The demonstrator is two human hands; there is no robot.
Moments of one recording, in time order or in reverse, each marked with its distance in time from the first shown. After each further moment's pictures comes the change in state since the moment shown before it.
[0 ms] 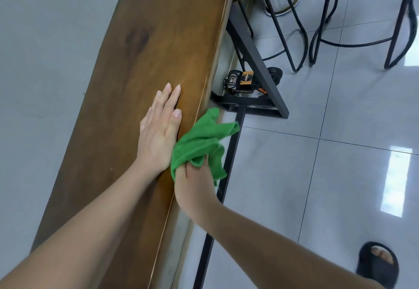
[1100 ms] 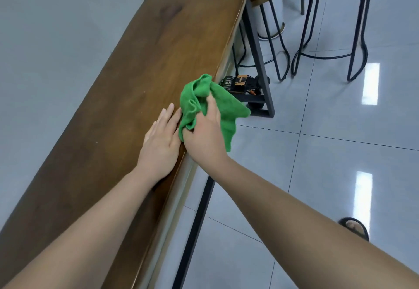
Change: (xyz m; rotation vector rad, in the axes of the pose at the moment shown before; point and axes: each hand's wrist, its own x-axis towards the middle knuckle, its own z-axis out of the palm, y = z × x) left_hand -0.273 -0.073 0.007 -0.076 -0.029 0.023; right_hand -0.150 -0.075 0.047 0.291 0.147 0.128
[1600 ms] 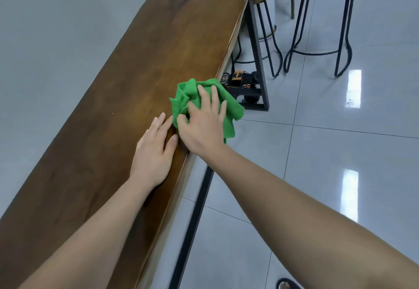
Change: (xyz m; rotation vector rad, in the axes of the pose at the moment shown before) left_hand -0.126 -0.056 0.004 -0.044 0.111 -0.026; right_hand -0.080 -0.023 0.054 -0.313 0.076 -0.055
